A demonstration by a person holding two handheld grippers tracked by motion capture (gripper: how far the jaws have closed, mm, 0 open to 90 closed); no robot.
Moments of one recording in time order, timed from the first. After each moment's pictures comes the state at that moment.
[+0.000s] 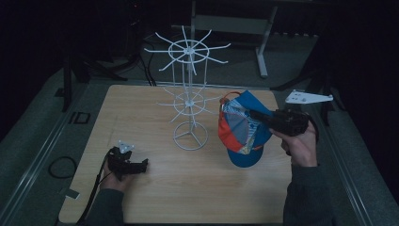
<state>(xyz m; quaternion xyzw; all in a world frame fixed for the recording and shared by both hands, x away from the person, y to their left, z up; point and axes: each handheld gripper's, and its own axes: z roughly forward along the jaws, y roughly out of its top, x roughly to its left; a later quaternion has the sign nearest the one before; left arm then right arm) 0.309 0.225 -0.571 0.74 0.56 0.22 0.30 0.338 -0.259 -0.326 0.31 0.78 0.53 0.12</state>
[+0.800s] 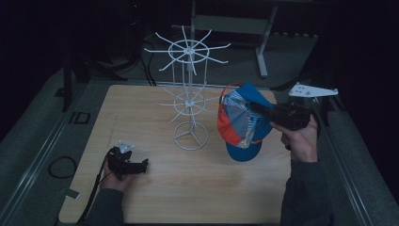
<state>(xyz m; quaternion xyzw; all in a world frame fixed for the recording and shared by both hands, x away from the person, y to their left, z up) 0.309 0.225 -0.571 0.74 0.56 0.22 0.30 0.341 -0.256 -0.309 0.30 0.76 0.56 0.12</state>
